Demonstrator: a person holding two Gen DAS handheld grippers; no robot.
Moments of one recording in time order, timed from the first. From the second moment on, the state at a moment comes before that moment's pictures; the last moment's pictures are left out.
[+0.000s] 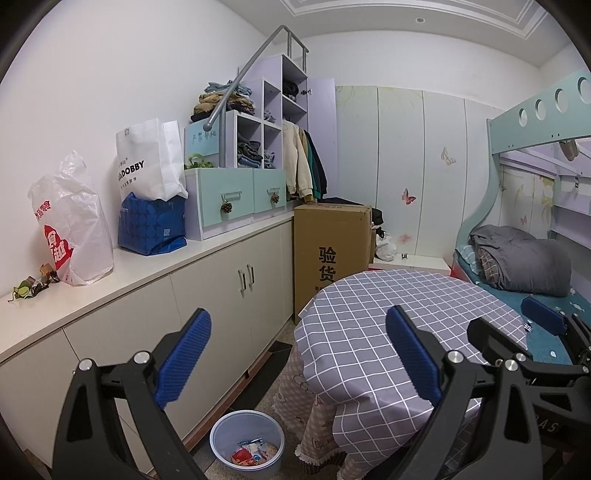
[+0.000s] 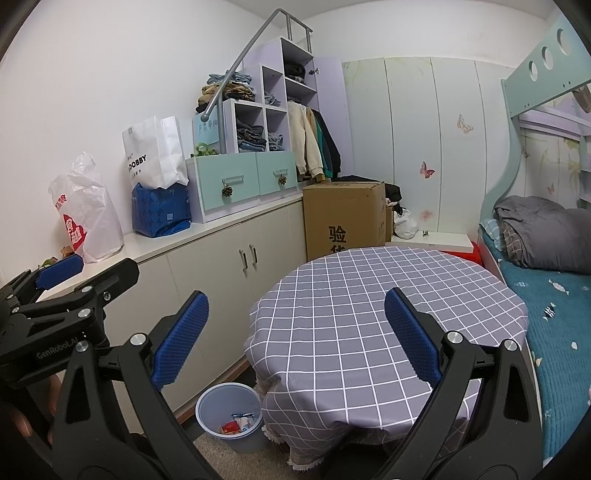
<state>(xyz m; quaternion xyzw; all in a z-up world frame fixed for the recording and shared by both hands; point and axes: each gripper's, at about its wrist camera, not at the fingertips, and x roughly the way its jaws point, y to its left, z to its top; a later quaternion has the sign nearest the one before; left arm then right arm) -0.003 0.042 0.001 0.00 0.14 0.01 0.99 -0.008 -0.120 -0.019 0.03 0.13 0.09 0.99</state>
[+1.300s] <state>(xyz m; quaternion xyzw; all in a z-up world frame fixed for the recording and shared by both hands) -0.003 0.060 -0.013 0.01 0.15 0.01 0.99 -0.006 -0.125 -0.030 0.04 0.15 0.10 0.98</state>
